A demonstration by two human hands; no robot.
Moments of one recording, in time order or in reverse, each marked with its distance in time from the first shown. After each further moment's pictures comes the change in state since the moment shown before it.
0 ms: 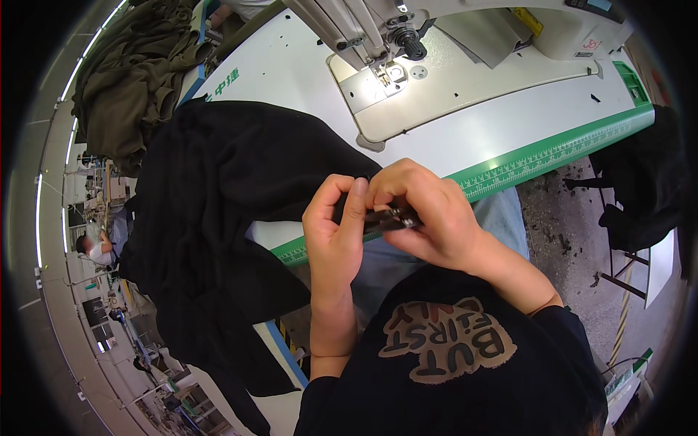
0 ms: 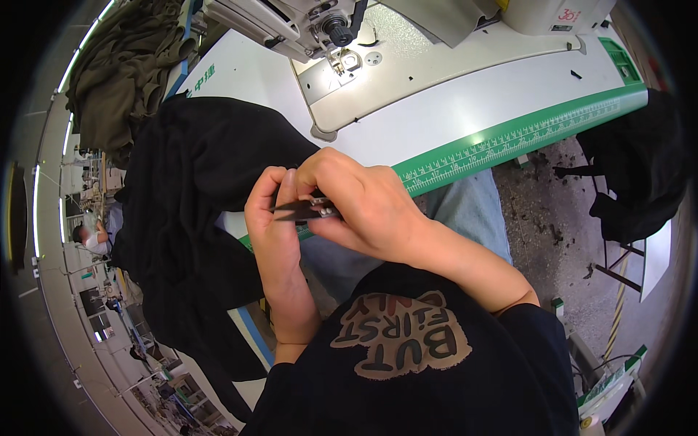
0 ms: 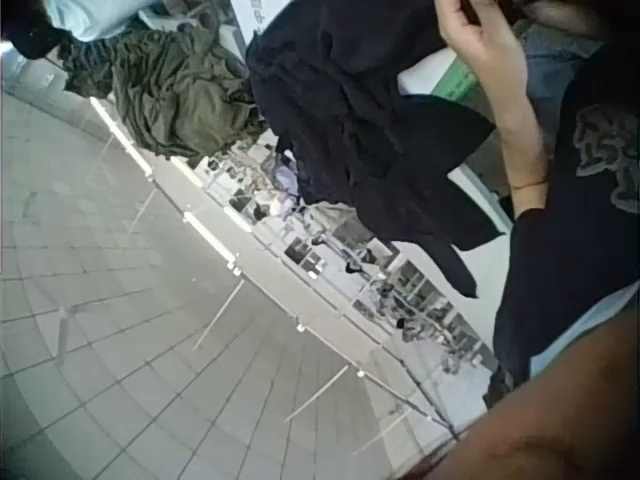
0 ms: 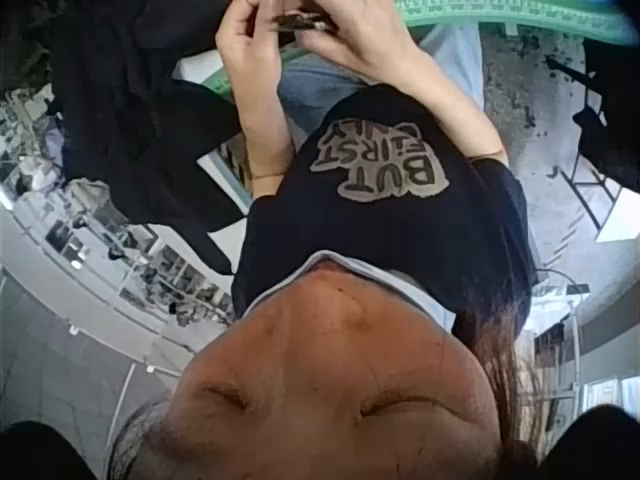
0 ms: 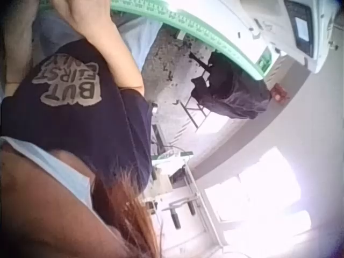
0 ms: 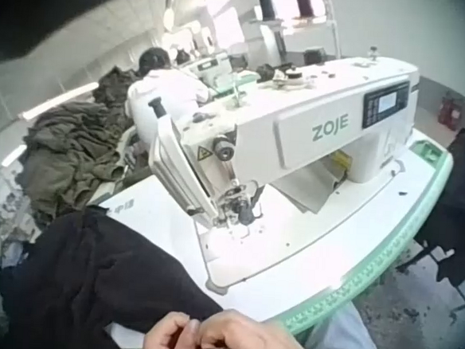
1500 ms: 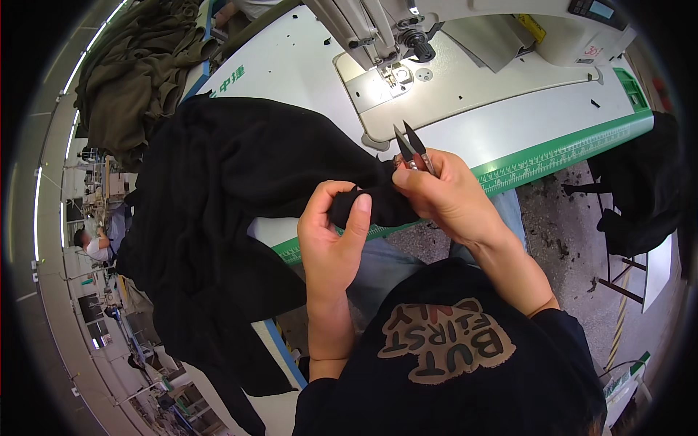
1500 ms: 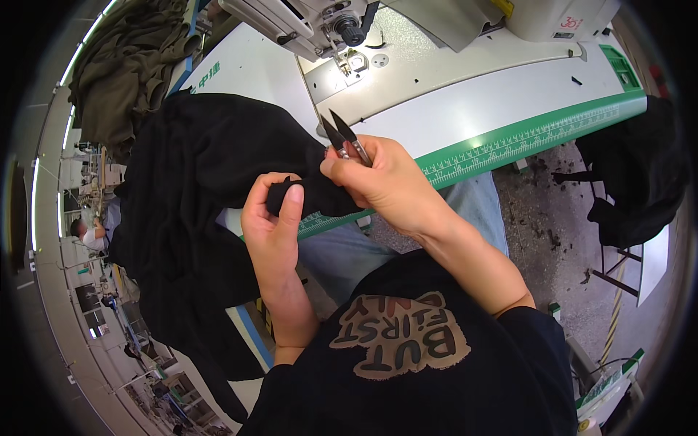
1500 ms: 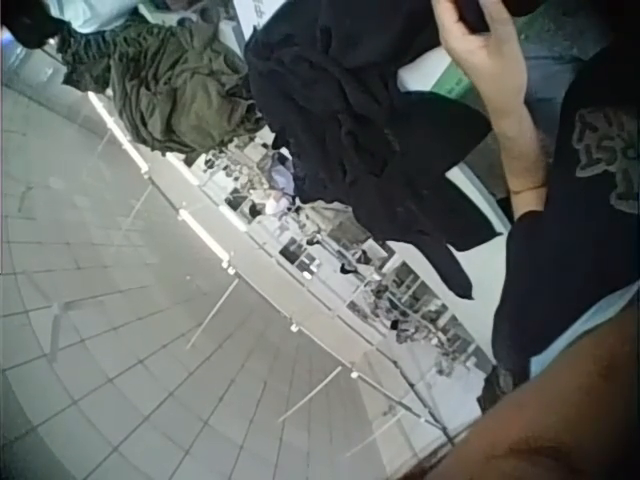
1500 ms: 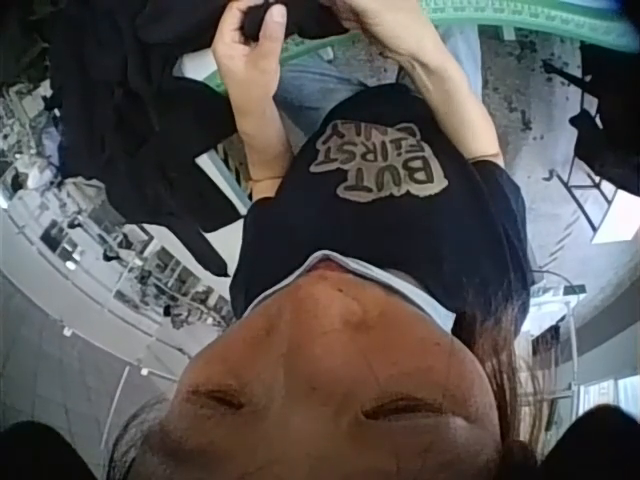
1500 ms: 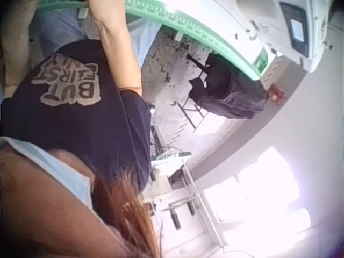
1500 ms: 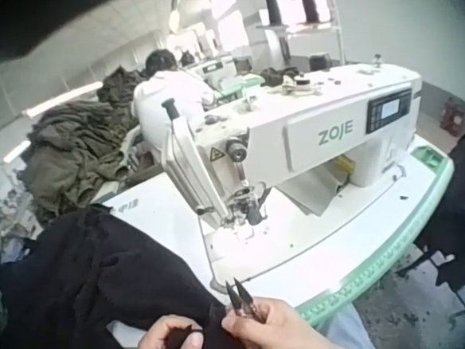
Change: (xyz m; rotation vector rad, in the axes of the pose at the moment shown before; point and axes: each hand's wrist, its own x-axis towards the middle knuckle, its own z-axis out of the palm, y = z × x) left_hand -0.010 -0.004 -0.018 0.047 0.007 0.031; right_hand 0.008 0.005 -0.010 0.791 0.011 0.922
